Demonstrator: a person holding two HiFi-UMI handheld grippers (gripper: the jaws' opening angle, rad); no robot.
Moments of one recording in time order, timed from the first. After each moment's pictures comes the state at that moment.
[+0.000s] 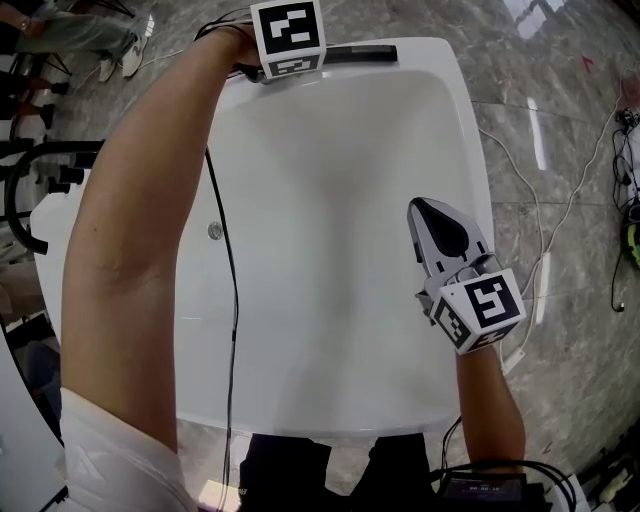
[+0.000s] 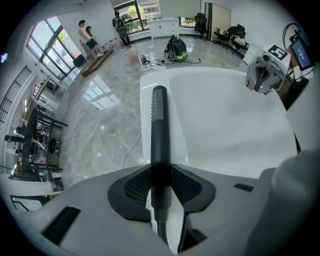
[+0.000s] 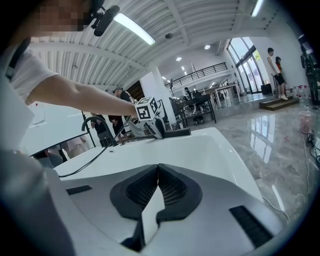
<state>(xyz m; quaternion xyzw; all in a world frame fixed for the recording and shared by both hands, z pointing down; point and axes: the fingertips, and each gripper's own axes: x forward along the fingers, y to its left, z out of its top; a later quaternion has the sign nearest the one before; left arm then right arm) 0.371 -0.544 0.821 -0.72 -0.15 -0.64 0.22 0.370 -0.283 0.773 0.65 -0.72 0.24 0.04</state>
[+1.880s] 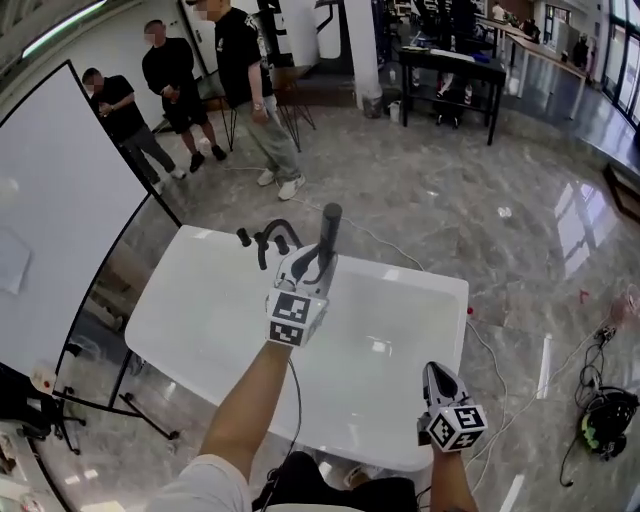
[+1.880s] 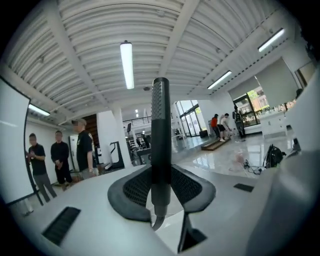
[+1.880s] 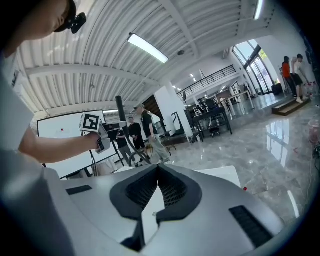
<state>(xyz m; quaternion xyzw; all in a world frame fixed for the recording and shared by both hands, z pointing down) 0.081 -0.355 0.273 -0.89 0.43 -0.12 0.08 0.265 -0.133 0.410 0.60 -0.77 0.22 -0.02</state>
